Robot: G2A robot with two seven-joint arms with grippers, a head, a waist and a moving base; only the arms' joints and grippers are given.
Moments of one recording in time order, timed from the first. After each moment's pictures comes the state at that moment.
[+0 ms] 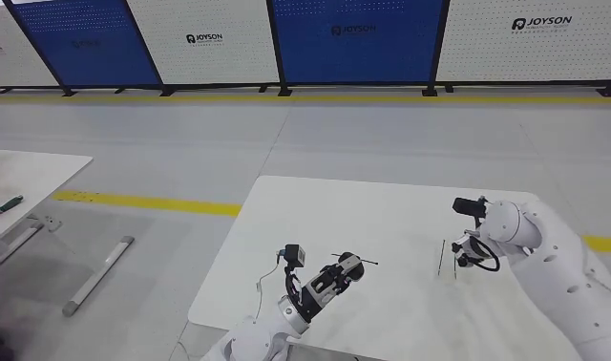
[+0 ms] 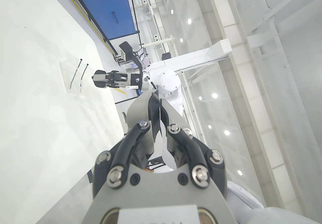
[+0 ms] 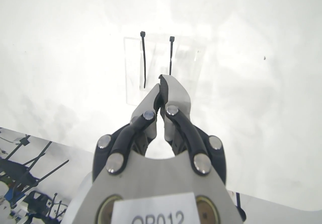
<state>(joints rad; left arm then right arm) 1.65 -1.19 -1.12 -1.81 -0.29 -0.33 -0.24 -0.64 -1.13 0.81 -1.07 -0.63 0.34 1.33</state>
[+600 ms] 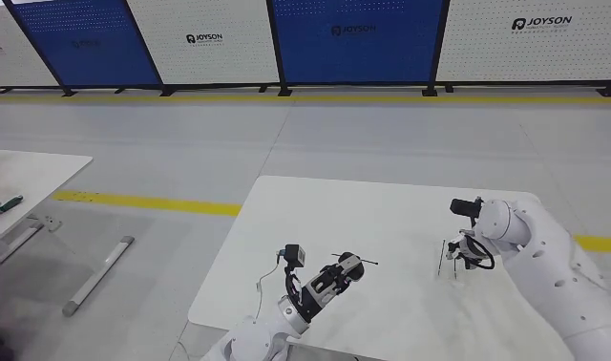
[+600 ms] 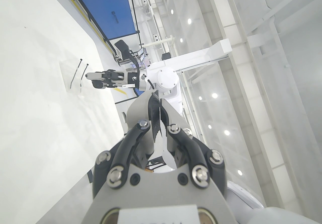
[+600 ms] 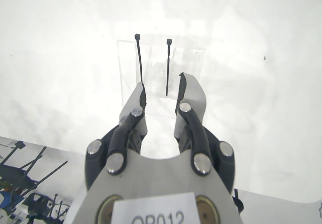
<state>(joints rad) 1.65 -1.19 -1.12 -1.81 -0.29 -0.33 -0.24 -0.62 -1.18 0.80 -1.00 -0.68 0.34 1.35</state>
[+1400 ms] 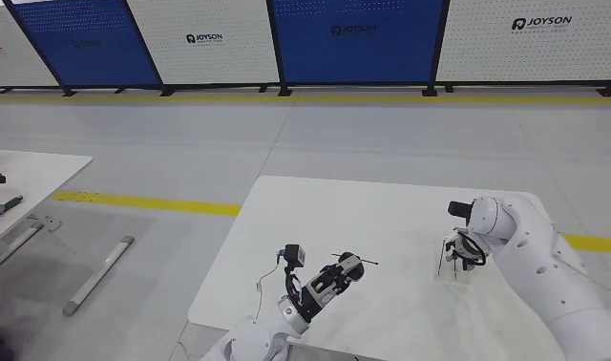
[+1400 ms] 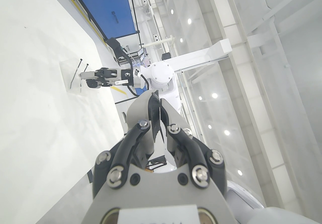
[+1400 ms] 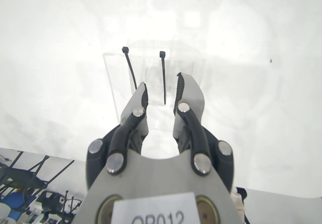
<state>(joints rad) 1.65 -1.19 -1.12 -1.81 -0.29 -0.33 -0.24 -0.55 -1.26 0.76 -0.81 -0.69 0.34 1.34</state>
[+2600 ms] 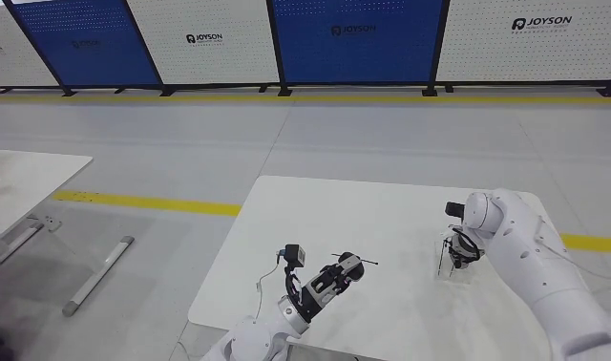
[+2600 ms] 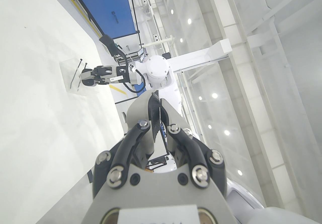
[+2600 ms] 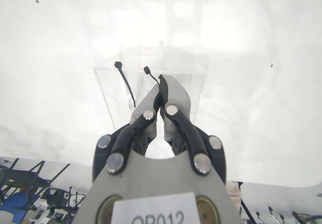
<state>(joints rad) 1.65 -1.19 -1.12 -1.81 -0.29 -0.33 -0.24 -0.46 -1.36 0.70 -0.58 -0.67 0.29 1.32</state>
